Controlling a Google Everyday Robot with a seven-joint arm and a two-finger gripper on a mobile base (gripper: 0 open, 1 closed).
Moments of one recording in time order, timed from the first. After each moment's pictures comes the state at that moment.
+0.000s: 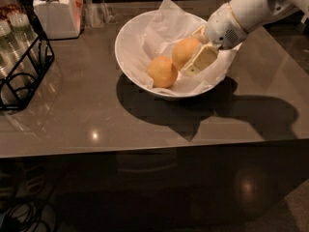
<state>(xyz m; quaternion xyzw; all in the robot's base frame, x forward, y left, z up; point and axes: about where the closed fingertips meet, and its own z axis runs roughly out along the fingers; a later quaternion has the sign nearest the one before) 0.604 -0.100 0.919 -0.62 0.69 0.20 0.30</state>
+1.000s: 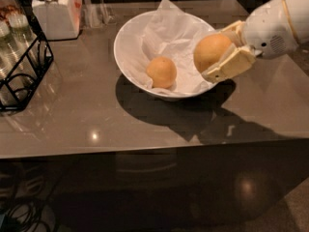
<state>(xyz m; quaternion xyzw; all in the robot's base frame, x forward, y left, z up) 0.522 -0.135 0.974 -0.57 0.70 0.19 0.38</state>
